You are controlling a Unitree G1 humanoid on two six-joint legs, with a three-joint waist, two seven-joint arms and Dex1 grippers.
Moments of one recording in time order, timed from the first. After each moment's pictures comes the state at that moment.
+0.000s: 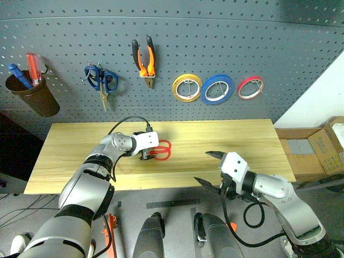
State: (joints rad) left arm -0.97 0.47 -0.35 1.30 0.46 -0.42 -0.76; right arm -0.09 -0.53 0.25 -0.53 0.10 0.43 0.67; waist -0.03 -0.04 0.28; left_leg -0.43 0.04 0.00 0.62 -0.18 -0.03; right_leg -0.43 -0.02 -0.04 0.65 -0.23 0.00
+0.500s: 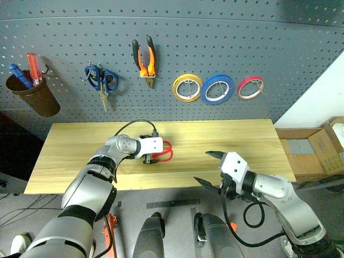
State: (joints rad) left arm -0.95 0.44 -0.39 1.29 0.48 -0.49 -0.81; right arm -0.09 -0.53 0.25 -0.53 0.10 0.43 0.68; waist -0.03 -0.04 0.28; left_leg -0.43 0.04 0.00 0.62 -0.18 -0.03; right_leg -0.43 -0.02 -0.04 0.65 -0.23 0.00
